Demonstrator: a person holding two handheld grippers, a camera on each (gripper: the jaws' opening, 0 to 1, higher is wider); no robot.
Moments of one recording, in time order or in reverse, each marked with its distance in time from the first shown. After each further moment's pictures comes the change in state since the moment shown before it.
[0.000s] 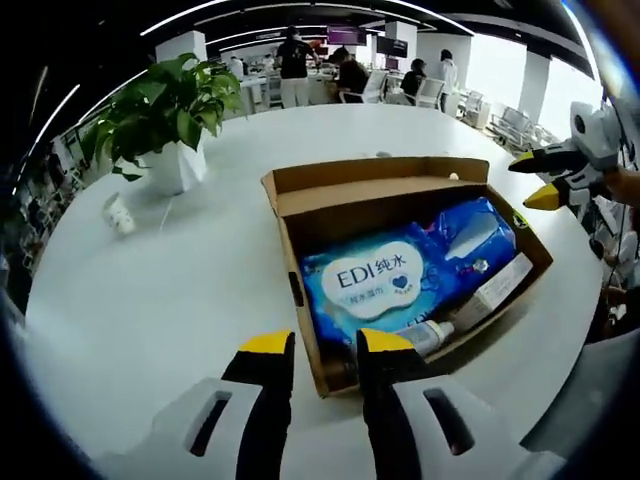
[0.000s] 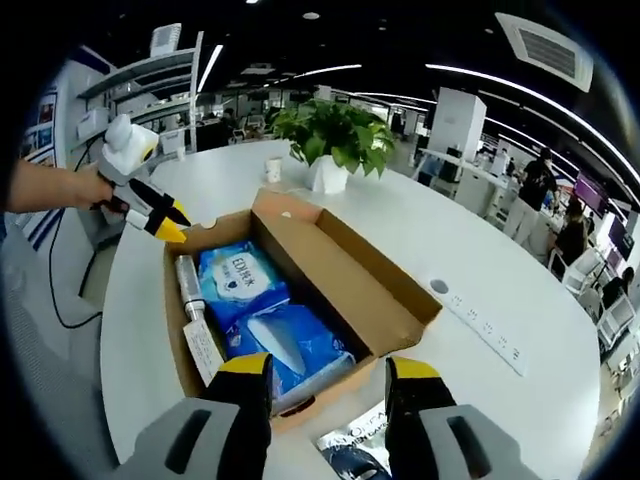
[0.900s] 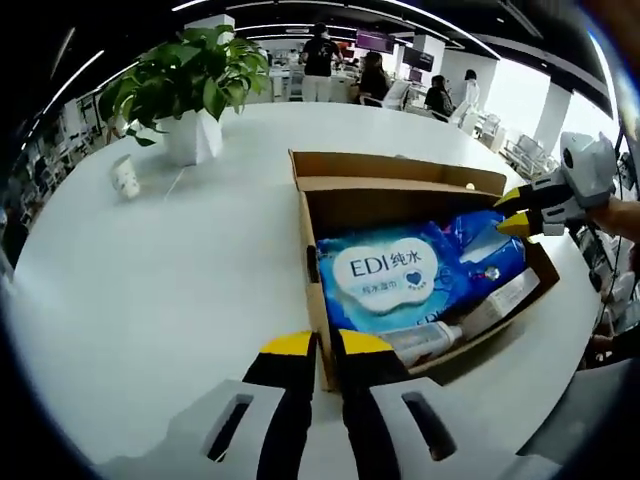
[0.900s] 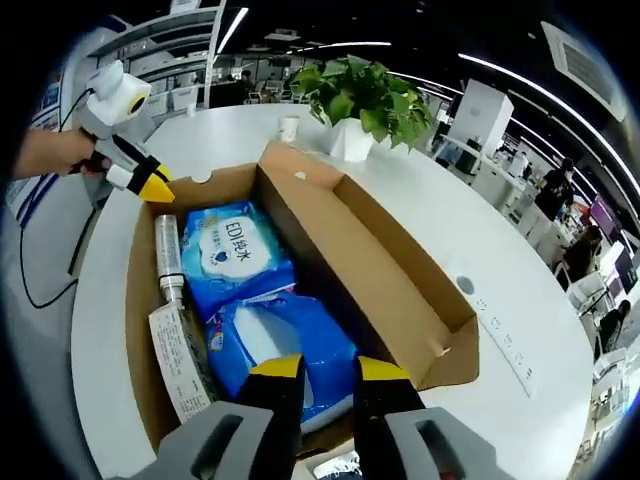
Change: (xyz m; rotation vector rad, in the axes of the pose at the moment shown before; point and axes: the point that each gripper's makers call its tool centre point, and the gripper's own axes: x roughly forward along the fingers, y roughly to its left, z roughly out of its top) left arm 0.009 0.007 -0.010 -0.130 -0.016 0.008; right arm 0.058 0.008 -0.012 -0.114 0.133 -0.003
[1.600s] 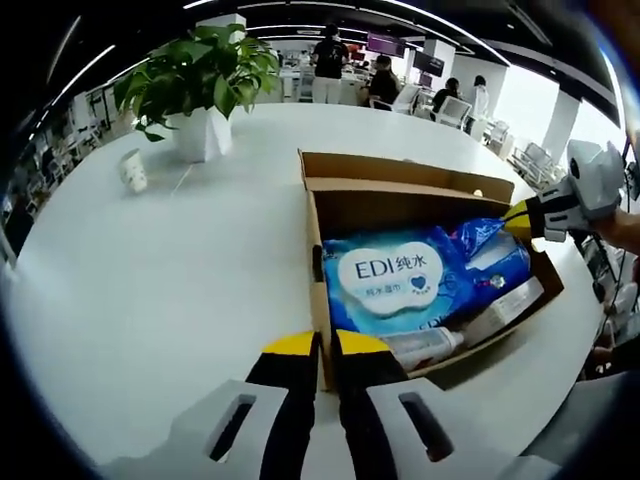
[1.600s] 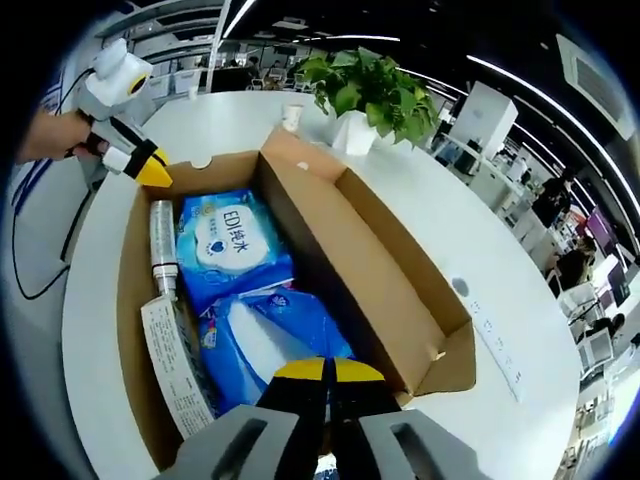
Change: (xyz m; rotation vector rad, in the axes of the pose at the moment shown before) left arm 0.000 0.003 -0.001 -0.045 -0.010 0.029; right arm -0.002 0.001 0.000 -0.039 0.040 -0.038
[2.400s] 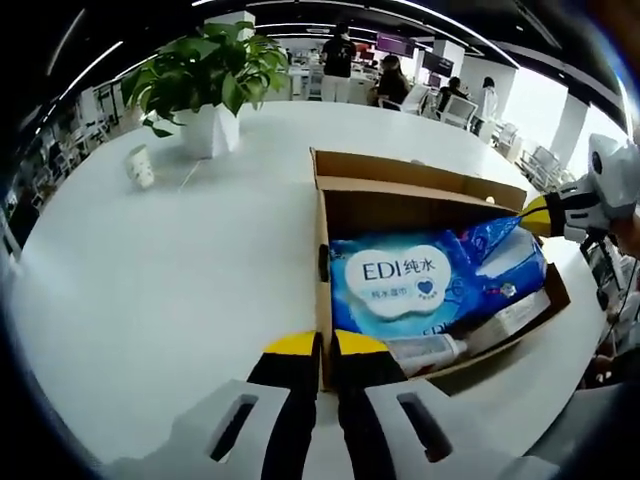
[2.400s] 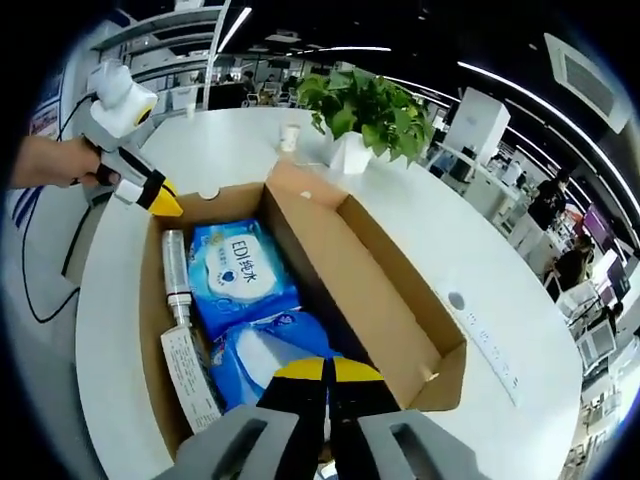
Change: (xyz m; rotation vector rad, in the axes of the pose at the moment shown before) left arm 0.000 0.002 0.001 -0.022 0.005 0.029; right arm -0.022 0.006 0.028 0.014 -0.077 -0.002
